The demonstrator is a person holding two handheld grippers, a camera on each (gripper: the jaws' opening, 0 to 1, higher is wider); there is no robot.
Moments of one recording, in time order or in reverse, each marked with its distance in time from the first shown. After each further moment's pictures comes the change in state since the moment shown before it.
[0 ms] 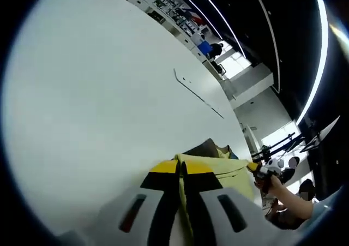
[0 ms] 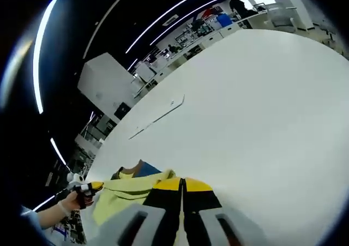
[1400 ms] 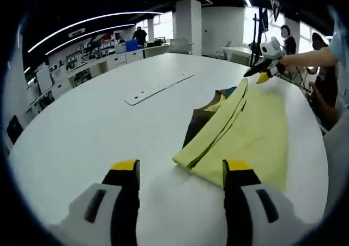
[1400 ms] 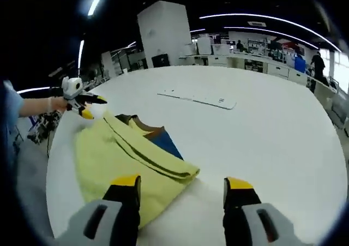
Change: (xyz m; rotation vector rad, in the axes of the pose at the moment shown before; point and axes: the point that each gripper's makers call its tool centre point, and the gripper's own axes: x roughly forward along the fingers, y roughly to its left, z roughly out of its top) left arm -0.017 -0.019 0.013 1.122 0.165 0.016; right arm -0.006 0.026 -0.006 -0.831 0.233 0.047
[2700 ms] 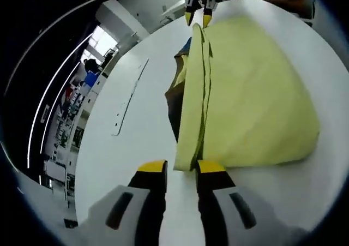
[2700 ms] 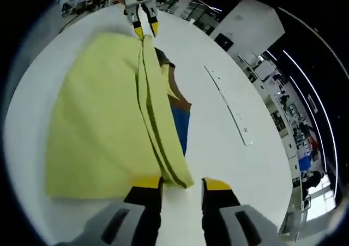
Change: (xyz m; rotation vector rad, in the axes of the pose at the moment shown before) left arm 0.031 -0.008 -0.007 0.659 0.173 -0.007; right arm 0.024 -0.002 -0.001 -0.741 0.205 -0.086
